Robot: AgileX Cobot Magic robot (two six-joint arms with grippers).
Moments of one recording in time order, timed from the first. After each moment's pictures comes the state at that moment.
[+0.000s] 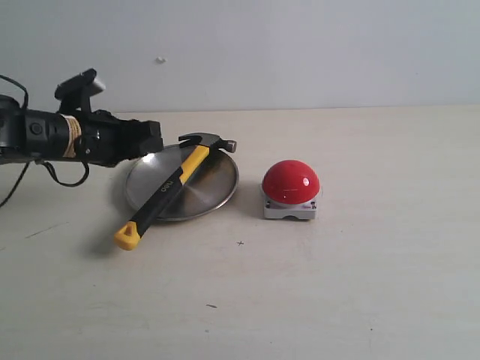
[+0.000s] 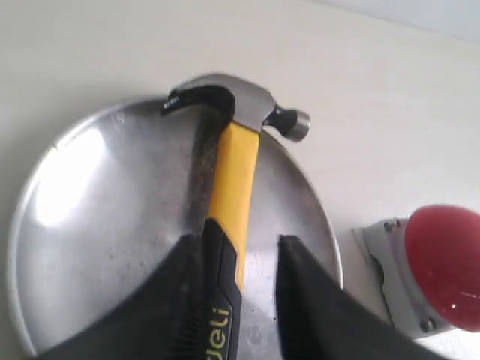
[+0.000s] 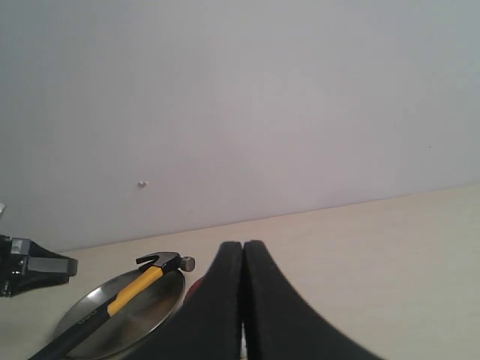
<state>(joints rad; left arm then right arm) -0.24 1.95 -1.07 1.28 -0.41 -1.58 -0.01 0.08 -0.02 1.70 0.14 -1.41</state>
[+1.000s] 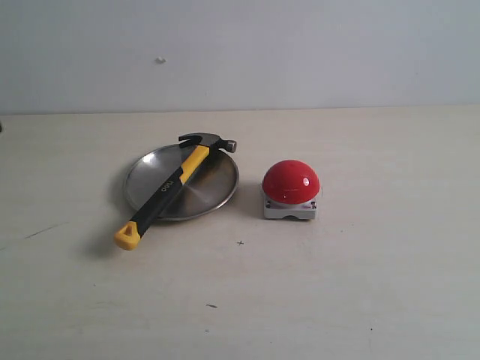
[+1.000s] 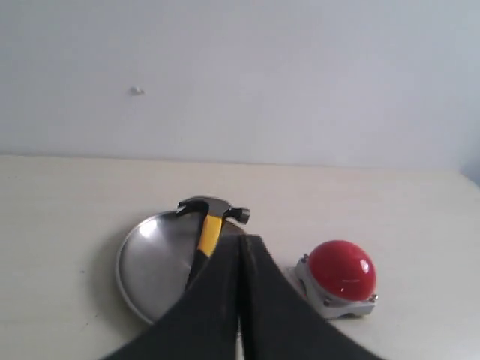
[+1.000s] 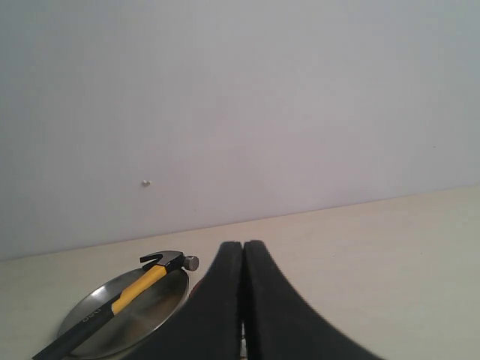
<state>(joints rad) -0.24 0.79 -0.40 1.10 -0.23 -1.34 -0.01 0.08 -0.02 1.70 0.14 -1.41</state>
